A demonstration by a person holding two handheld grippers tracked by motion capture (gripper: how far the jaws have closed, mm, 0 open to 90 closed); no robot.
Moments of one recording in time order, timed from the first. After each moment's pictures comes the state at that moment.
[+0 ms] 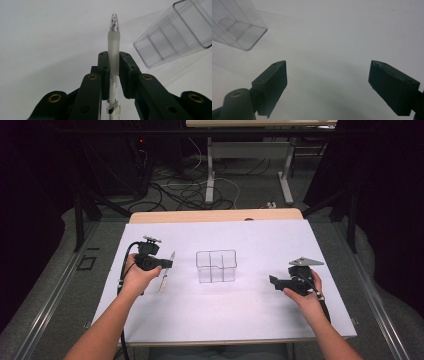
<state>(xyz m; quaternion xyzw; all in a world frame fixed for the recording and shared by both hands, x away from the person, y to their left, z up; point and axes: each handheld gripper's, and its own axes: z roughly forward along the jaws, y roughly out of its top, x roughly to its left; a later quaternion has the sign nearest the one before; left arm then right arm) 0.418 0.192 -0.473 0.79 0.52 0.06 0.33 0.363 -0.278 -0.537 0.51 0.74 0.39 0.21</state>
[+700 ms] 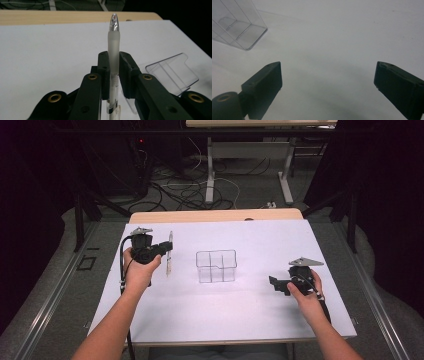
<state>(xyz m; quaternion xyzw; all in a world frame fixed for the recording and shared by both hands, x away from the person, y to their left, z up) 0.412 0.189 -0.446 0.70 0.52 0.14 0.48 0.363 -0.278 -0.536 0.51 0.74 0.39 0.21</state>
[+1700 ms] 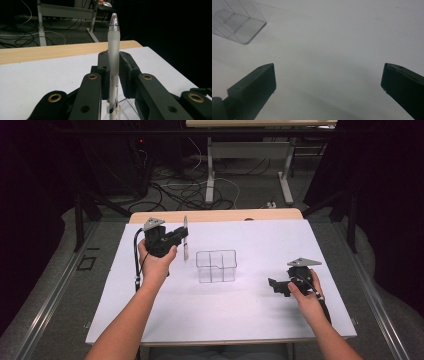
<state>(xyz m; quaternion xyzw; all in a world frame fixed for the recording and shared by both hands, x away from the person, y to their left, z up) 0.414 0.144 -0.423 0.68 0.46 0.17 0.54 0.364 -0.277 -0.539 0.50 0.75 0.37 0.21</state>
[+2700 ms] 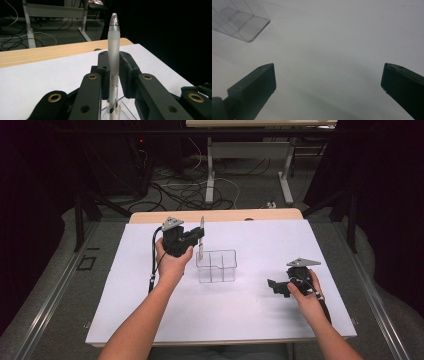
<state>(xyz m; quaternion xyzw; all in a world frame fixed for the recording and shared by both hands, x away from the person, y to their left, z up) 0.420 0.102 -0.431 0.69 0.44 0.16 0.55 0.364 -0.276 -0.540 0.50 0.76 0.38 0.20</state>
